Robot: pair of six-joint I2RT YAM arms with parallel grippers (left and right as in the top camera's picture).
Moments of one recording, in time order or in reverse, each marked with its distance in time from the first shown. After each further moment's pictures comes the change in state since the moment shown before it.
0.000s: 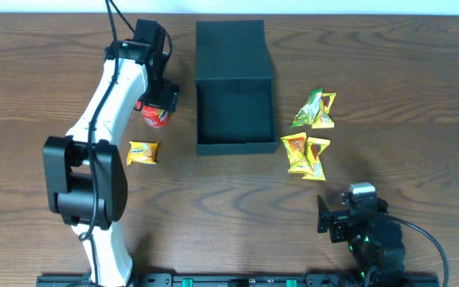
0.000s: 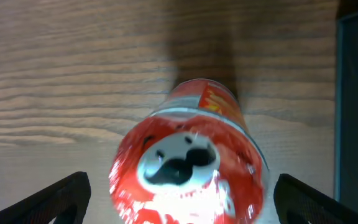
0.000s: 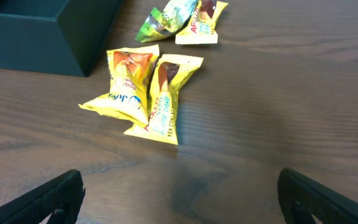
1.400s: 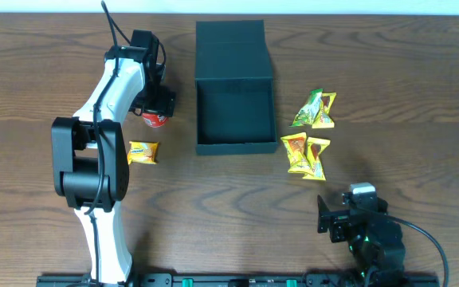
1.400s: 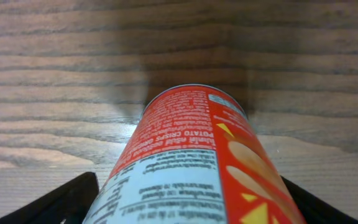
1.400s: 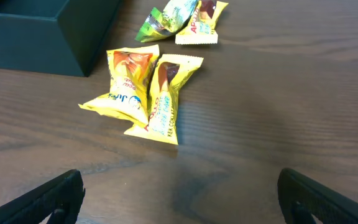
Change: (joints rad) left arm 0.054 0.121 0.000 0.033 0.101 -0.010; right arm 0.000 0.000 0.000 0.000 0.000 0.000
